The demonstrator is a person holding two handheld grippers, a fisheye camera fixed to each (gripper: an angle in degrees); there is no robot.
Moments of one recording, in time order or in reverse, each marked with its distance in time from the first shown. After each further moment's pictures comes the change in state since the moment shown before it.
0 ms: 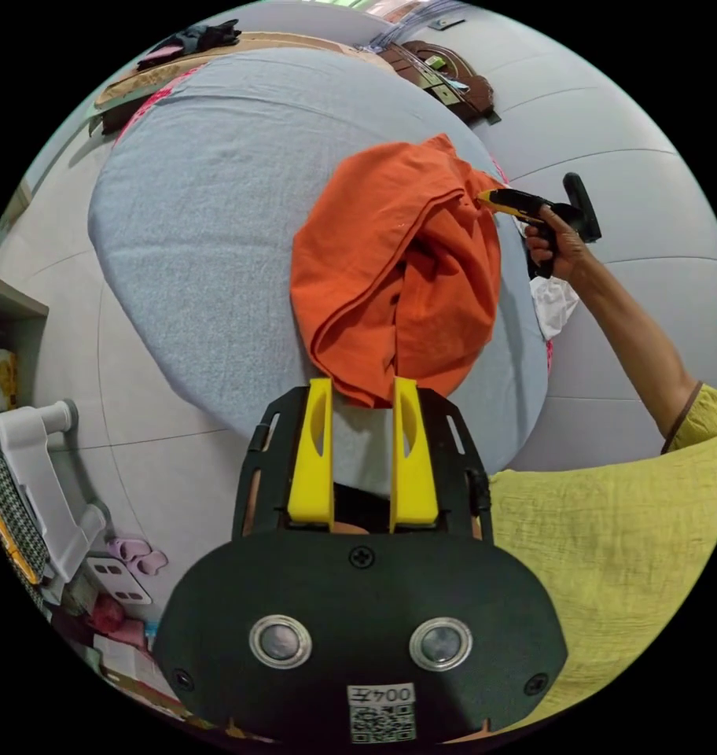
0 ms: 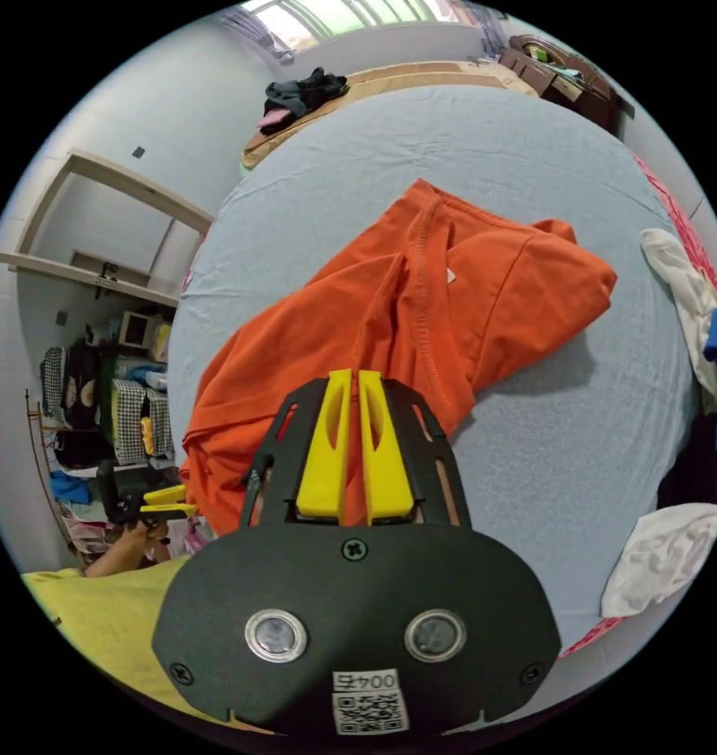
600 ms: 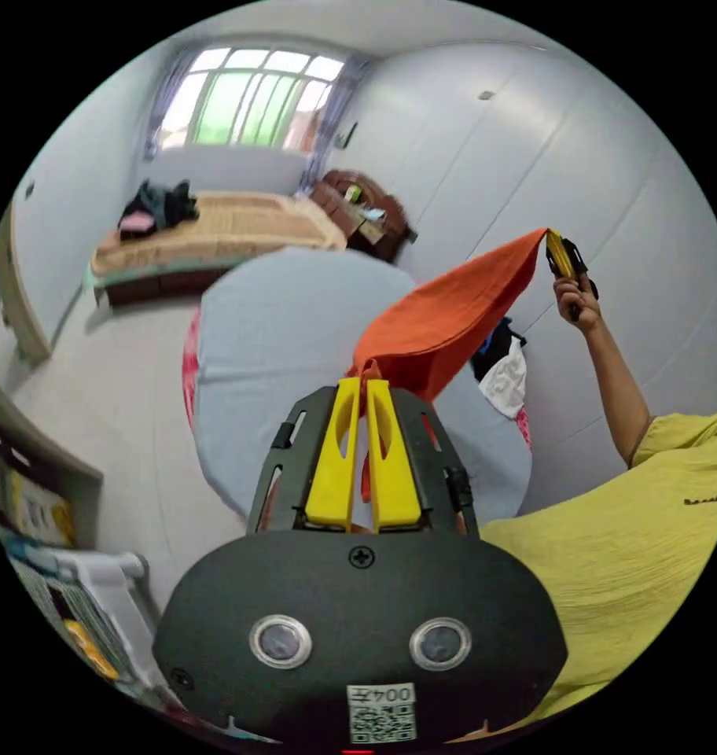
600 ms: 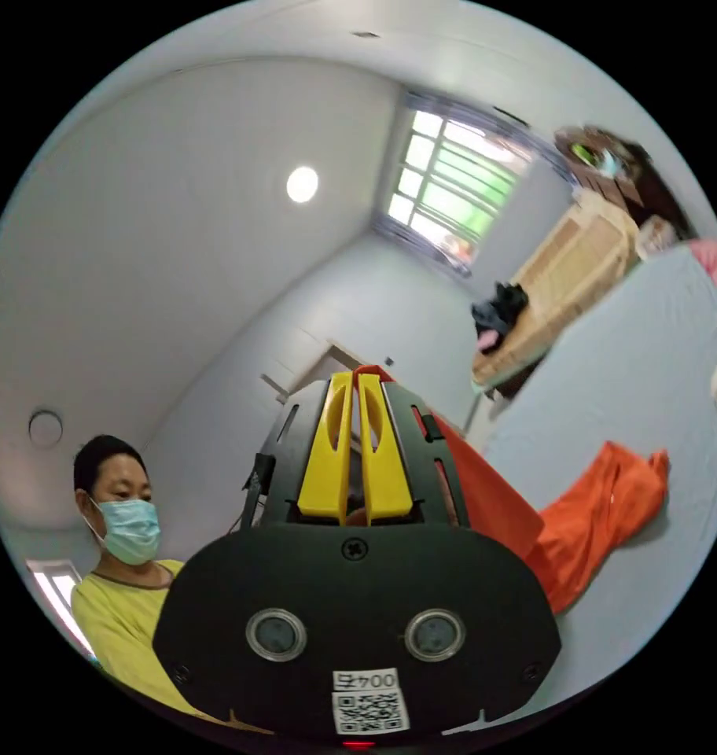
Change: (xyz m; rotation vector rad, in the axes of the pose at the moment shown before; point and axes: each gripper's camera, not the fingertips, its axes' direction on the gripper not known) left arm 0.195 0.007 -0.179 0.554 -0.143 0.388; right arm 0.039 0.105 -0.521 0.848 -0.946 -0.167
